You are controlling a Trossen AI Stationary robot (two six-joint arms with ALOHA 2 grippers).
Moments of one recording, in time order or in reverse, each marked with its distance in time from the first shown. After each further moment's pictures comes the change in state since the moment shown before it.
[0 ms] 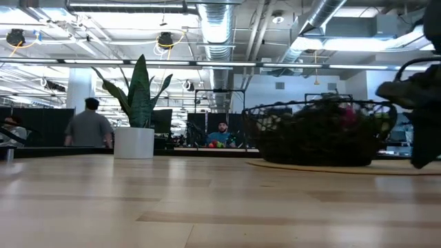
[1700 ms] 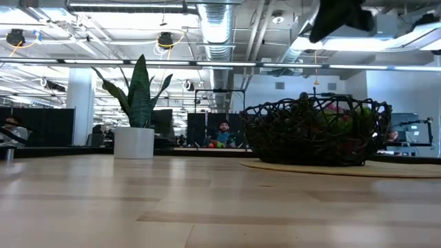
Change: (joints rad) left arm 0.000 0.000 0.000 0.000 0.045 0.001; right arm -0.271 0.106 0.791 -0.341 0.093 -0.933
